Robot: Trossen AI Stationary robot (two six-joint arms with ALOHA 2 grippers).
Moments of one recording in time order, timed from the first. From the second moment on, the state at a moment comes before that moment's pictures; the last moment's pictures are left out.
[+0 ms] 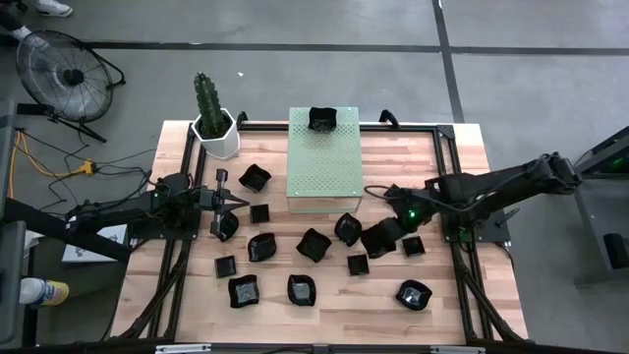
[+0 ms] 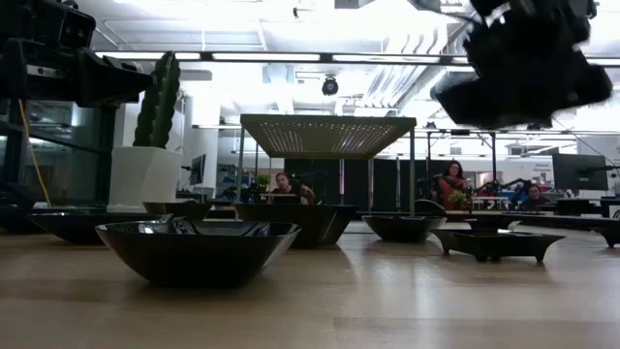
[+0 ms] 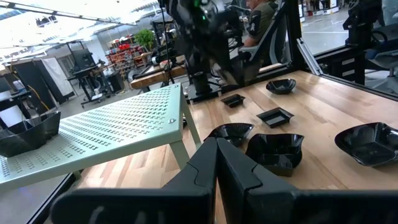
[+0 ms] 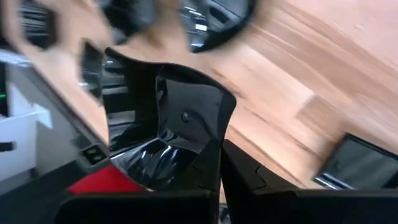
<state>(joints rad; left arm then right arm) 0.19 0.04 0.02 0.04 0.25 0.29 0.14 1.10 0.84 -0.74 -0.21 1.24</state>
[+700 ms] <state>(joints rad) 0.19 0.04 0.02 0.04 0.25 0.29 0.05 1.11 1.28 -0.92 0.03 0.97</state>
